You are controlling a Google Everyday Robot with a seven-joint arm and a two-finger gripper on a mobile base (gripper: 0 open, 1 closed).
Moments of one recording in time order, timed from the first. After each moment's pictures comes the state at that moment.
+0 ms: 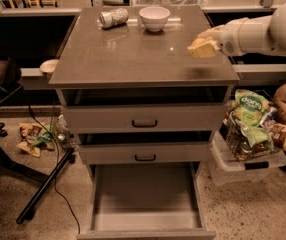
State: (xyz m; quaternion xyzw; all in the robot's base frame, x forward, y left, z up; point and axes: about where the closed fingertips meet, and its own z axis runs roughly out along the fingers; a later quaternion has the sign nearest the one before) arm 0.741 -0.193 0.902 -0.40 0.75 0.10 0.52
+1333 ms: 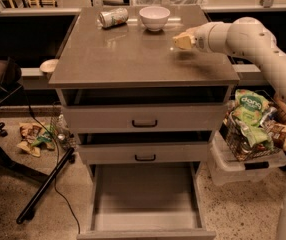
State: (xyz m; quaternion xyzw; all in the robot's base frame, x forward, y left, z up) arm 0.839 -0.170 0.874 -0.27 0.77 0.10 0.57
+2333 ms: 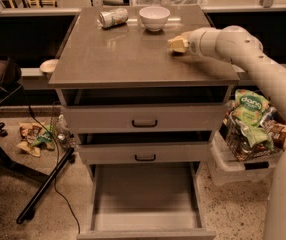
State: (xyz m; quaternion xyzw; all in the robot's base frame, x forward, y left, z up) arm 0.860 -0.156 0.851 -0.24 0.77 0.10 0.57
